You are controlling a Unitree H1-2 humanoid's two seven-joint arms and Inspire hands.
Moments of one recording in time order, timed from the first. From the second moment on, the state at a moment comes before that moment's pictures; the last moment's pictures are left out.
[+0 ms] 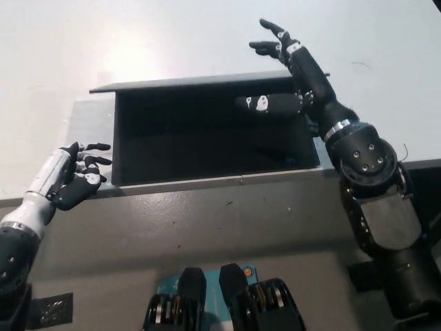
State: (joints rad) left_arm -0.34 0.38 0.01 -0.14 0.09 0.44 -0.13; right_arm -0.77 -0.05 0.09 0.36 -0.11 0.14 0.12
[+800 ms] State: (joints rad) left_arm -0.38 0.39 0.01 -0.14 0.10 0.43 -0.16; right_arm -0.58 0.07 -0.02 0.35 -0.02 0.30 0.10
